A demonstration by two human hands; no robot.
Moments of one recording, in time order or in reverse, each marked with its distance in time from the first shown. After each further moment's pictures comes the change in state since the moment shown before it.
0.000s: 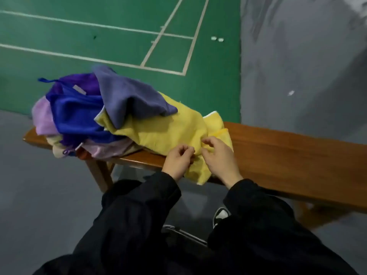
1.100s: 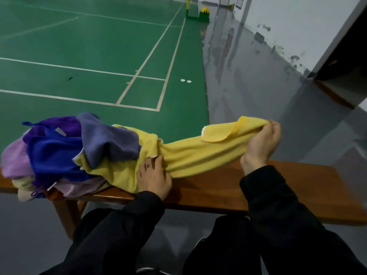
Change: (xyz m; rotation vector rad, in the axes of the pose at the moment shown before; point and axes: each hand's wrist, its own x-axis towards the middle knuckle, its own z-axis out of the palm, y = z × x) left_hand 0.008 0.028 0.014 1.086 0.303 0.300; right_hand 0.023 -0.032 -0.181 0.931 0.981 0.156
